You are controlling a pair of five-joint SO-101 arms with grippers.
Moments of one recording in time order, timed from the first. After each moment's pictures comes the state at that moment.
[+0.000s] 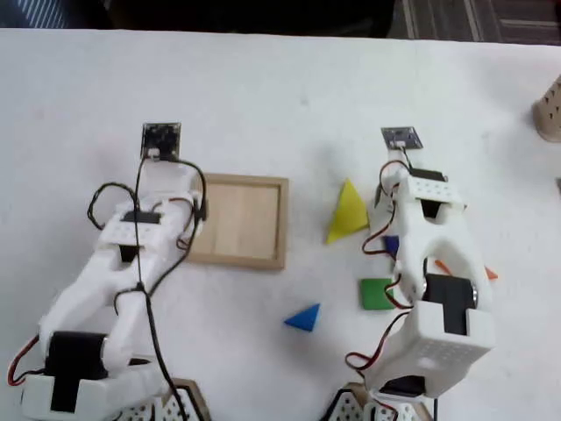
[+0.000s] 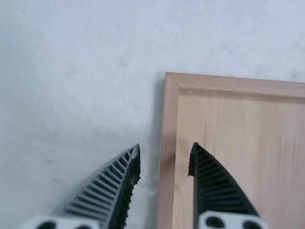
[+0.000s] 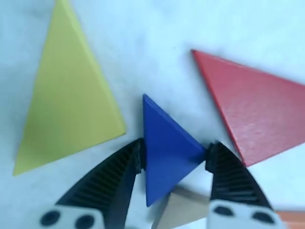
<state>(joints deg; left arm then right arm) -2.2 -10.3 53.8 23.8 6.5 4.7 11.0 24.6 54.5 15.8</state>
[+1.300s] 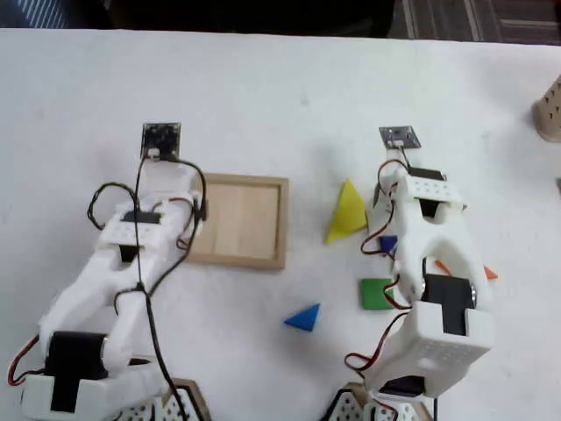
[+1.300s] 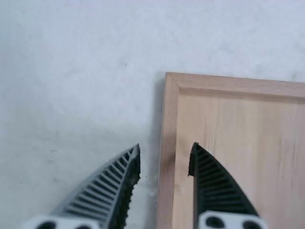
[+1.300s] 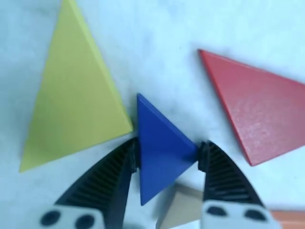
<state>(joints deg) -2.2 -10.3 53.8 23.8 6.5 3.7 10.5 24.4 55.6 15.9</state>
